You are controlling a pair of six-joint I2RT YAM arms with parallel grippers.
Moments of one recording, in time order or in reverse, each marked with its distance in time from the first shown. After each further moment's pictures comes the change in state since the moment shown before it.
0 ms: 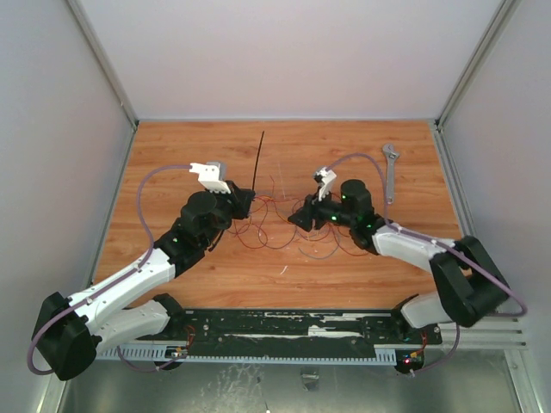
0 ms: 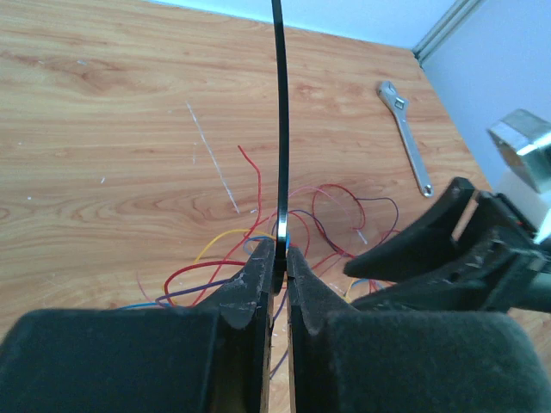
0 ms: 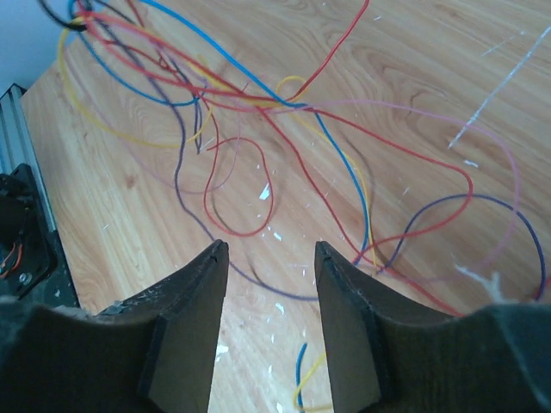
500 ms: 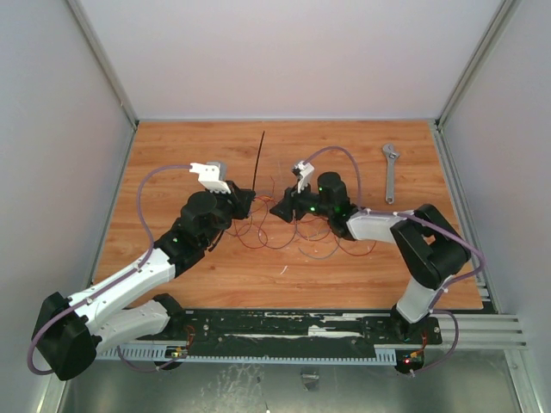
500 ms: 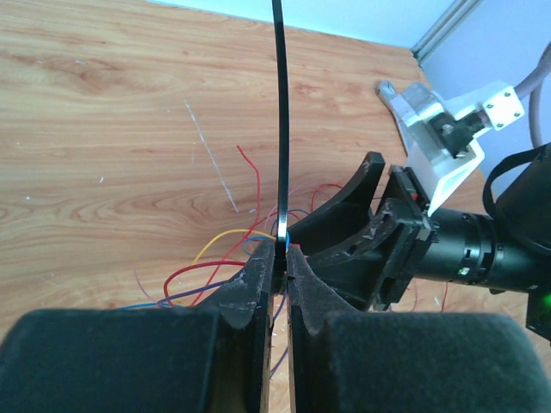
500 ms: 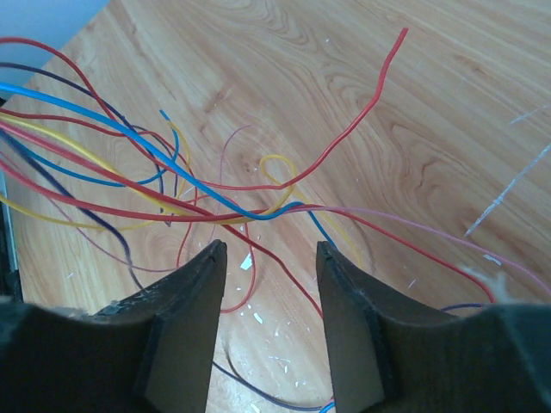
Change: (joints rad) left arm 0.000 0.000 0.000 0.000 0.006 -0.001; right arm 0.074 0.342 0.185 0.186 0.029 0.000
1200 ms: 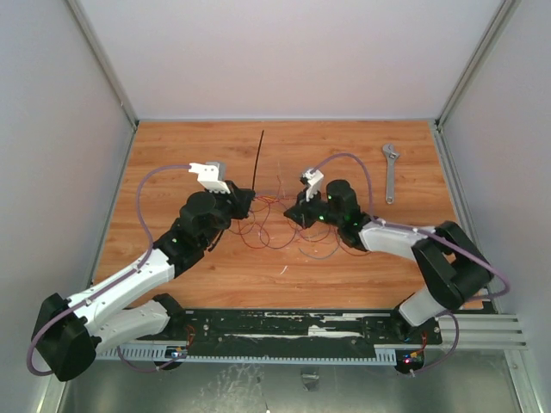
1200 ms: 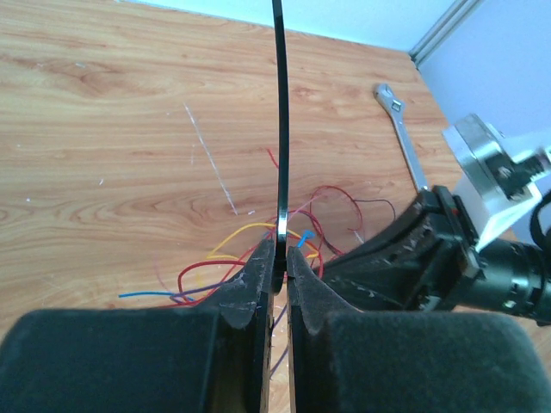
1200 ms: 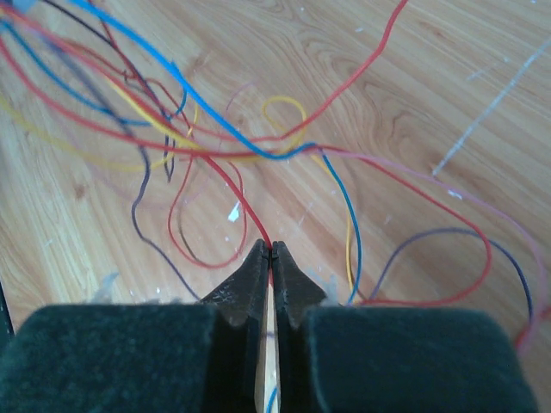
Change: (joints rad) left arm 0.000 -0.004 0.000 0.000 -0.001 -0.001; right arm 0.011 -0.122 -0.087 -0.077 0.077 -0.076
